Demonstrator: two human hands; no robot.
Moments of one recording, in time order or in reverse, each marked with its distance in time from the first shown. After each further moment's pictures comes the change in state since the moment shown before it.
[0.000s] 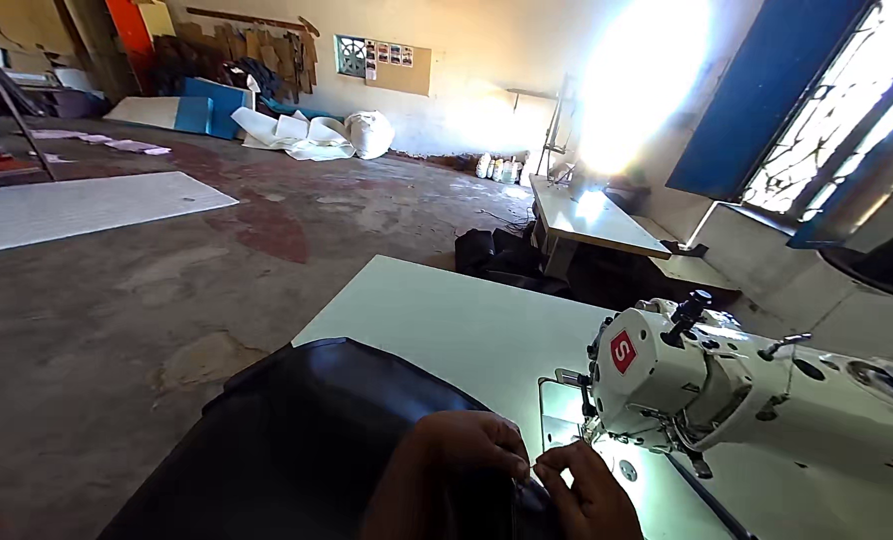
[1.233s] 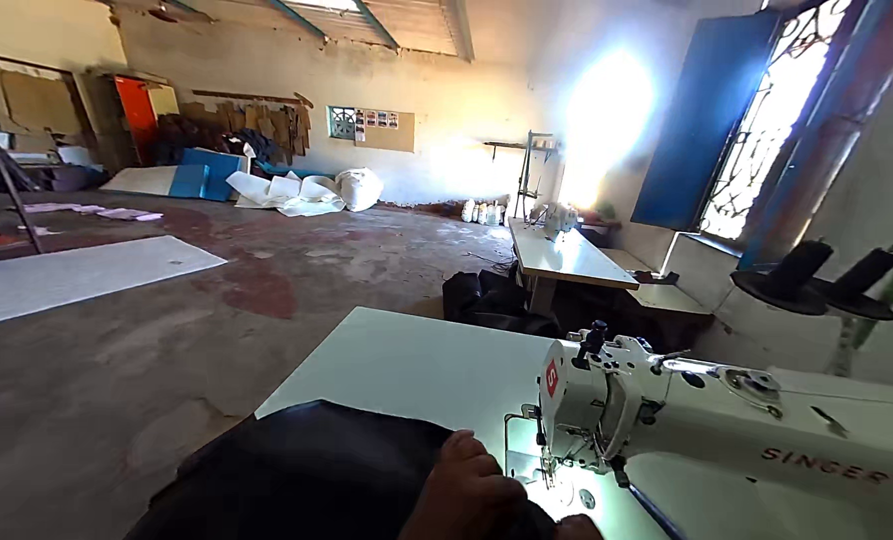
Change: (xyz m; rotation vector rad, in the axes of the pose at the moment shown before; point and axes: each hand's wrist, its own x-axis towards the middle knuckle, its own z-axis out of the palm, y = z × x) left_hand 0.009 0.024 0.074 0.959 0.824 0.512; right_hand -0.046 0.045 -0.024 -0.040 0.138 -0.215
